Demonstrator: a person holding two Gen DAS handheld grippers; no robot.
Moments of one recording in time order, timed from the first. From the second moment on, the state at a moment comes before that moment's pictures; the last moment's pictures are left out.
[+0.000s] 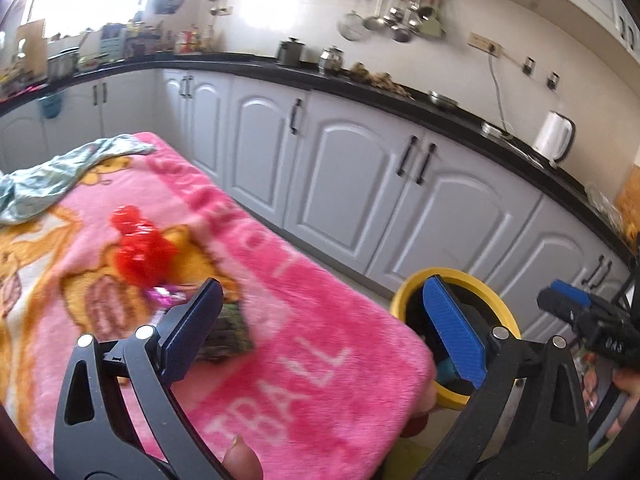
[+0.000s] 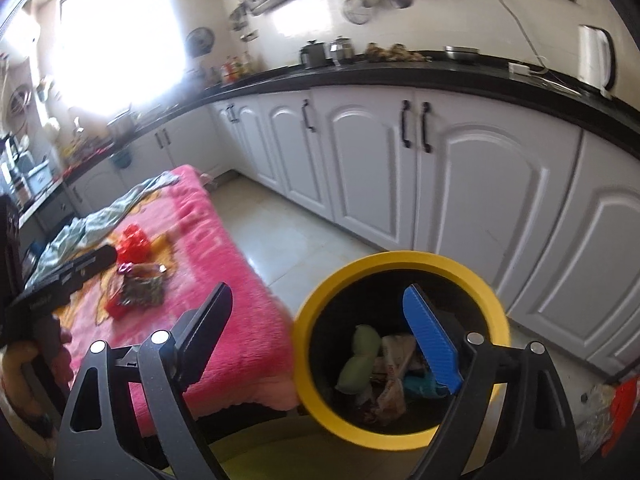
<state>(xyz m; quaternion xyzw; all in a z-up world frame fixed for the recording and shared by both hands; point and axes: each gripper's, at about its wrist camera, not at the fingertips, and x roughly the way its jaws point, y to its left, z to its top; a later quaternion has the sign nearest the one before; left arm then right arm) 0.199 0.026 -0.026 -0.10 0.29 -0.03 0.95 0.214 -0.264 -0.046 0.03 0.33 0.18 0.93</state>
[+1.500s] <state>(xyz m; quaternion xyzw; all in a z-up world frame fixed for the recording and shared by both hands) 0.301 0.213 -0.105 -0.29 0.40 0.07 0.87 0.279 -0.001 -0.141 0.00 0.47 0.34 0.81</state>
